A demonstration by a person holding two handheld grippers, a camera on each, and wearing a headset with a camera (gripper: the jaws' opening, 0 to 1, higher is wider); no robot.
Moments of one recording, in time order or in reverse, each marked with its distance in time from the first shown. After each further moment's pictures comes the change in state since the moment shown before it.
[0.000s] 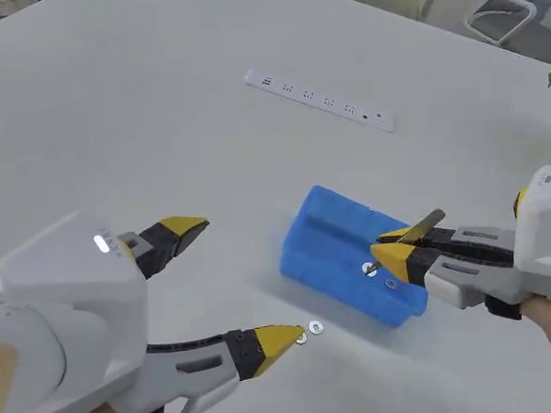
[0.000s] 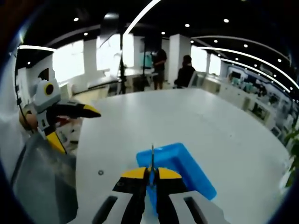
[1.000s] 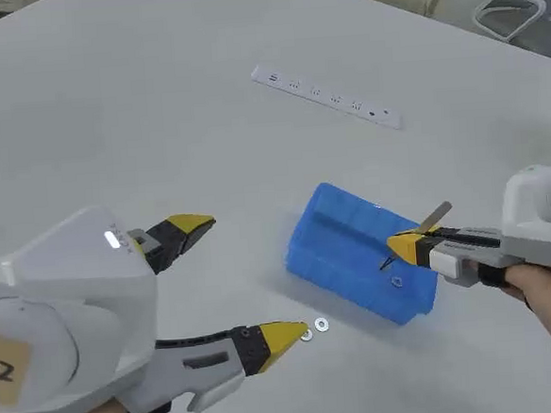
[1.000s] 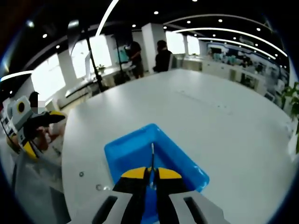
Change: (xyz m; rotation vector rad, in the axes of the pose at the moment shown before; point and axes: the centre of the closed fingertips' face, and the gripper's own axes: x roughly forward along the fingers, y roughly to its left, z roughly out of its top) left arm -0.001 0.001 -0.004 0.002 0.010 0.001; right arm 0.028 -0.047 -0.041 0.237 0.076 -0.051
